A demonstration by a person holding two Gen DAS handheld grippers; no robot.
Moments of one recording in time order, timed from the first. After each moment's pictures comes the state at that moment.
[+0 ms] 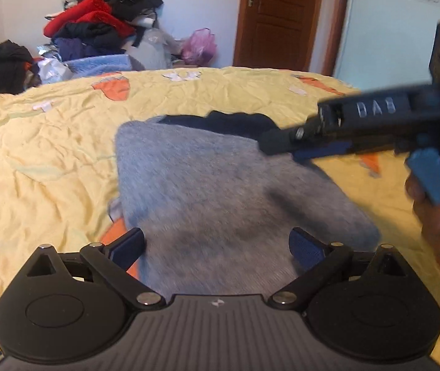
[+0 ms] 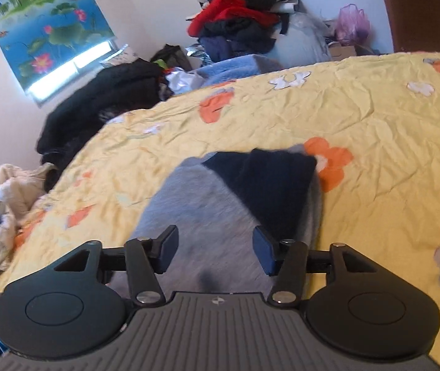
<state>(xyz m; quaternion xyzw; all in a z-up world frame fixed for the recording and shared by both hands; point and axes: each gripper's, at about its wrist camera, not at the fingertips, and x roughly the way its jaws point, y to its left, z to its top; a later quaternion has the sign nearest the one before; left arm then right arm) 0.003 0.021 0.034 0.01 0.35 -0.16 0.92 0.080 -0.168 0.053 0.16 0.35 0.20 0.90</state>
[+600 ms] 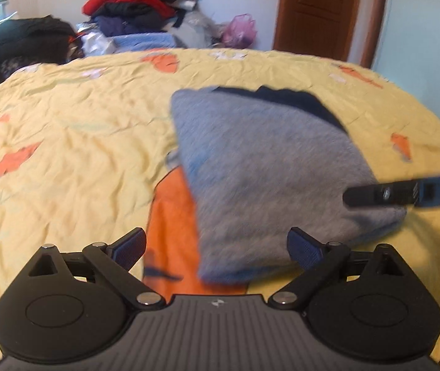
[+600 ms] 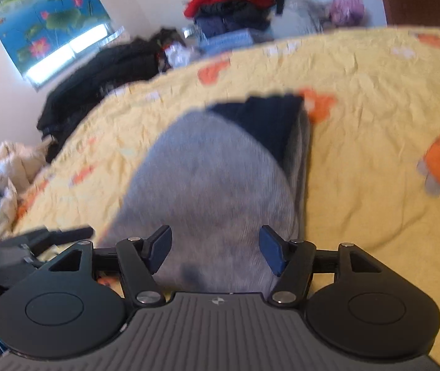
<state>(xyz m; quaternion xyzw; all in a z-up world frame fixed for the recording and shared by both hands) -0.025 0.050 0.026 0.00 0.38 -0.07 0.92 0.026 -0.168 0.025 0.14 0.40 0.19 0.89</state>
